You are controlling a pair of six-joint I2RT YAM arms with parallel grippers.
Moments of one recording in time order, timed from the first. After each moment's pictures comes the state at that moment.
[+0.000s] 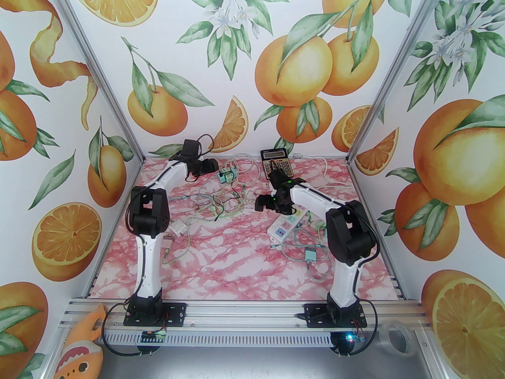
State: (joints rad) left arm -0.15 2.38 2.07 -0.55 0.26 -0.41; right arm 0.43 1.94 1.46 -0.74 -0.15 0.46
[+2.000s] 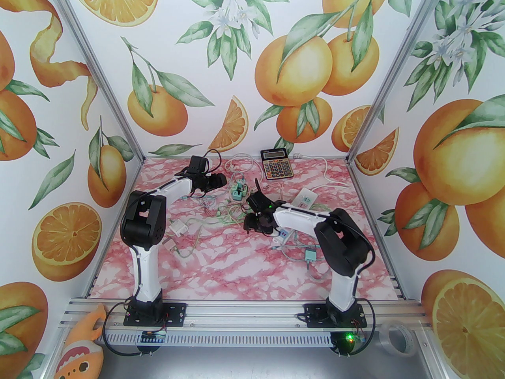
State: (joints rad) left arm -0.25 2.09 1.53 -0.30 0.33 -0.51; right arm 0.67 1.84 1.14 -0.50 -0.03 0.77
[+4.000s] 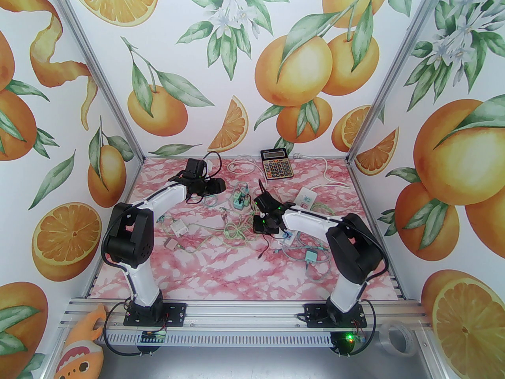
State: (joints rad) left arm -0.29 1.87 1.36 -0.35 0.29 -0.44; right arm 0.64 1.76 1.06 -0.51 -0.12 0.64
